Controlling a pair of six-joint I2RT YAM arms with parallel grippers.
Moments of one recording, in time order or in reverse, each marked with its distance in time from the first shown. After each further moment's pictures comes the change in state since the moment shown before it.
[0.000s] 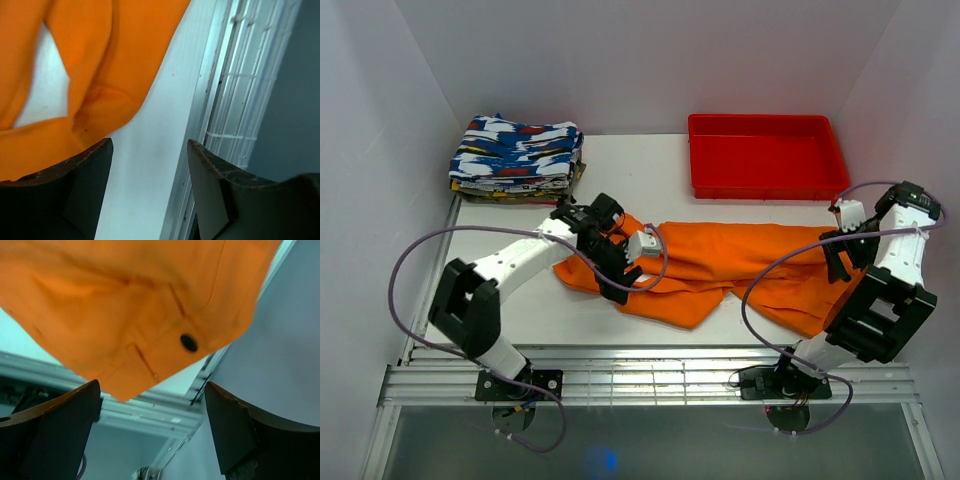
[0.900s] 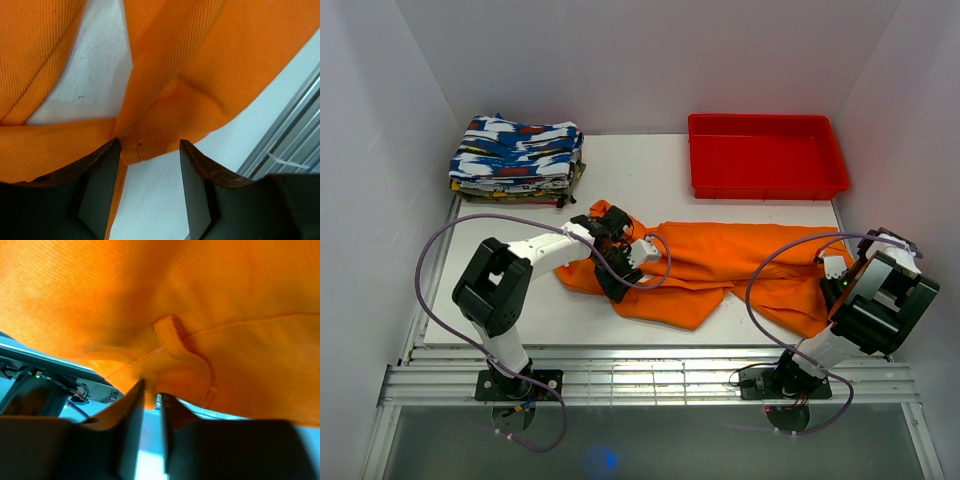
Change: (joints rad) left arm -0.035 0.226 -0.107 0.199 -0.264 -0.106; right arm -0.126 0.063 -0.416 0.083 0.137 -0.027
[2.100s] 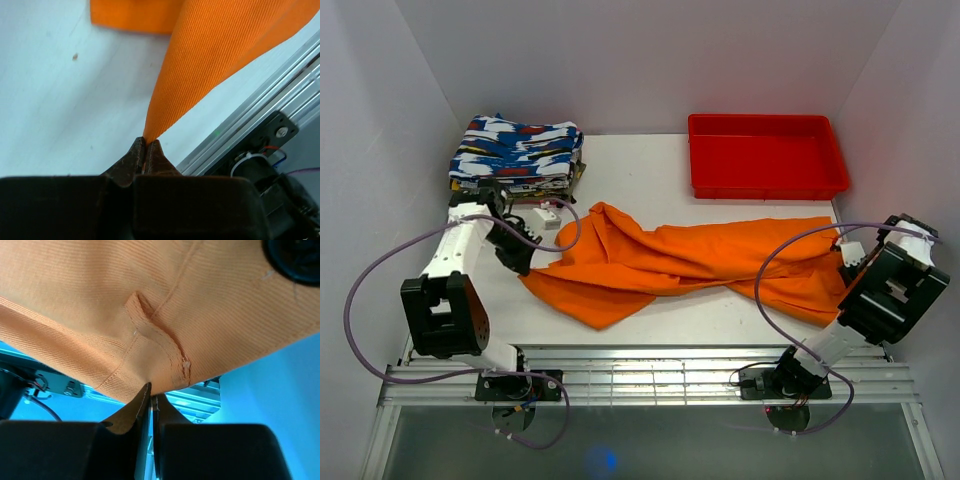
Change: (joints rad) left arm 0.715 -0.215 0.102 -0.478 0.014 0.442; right arm -0.051 0.089 0.201 -0.034 0.059 -0.100
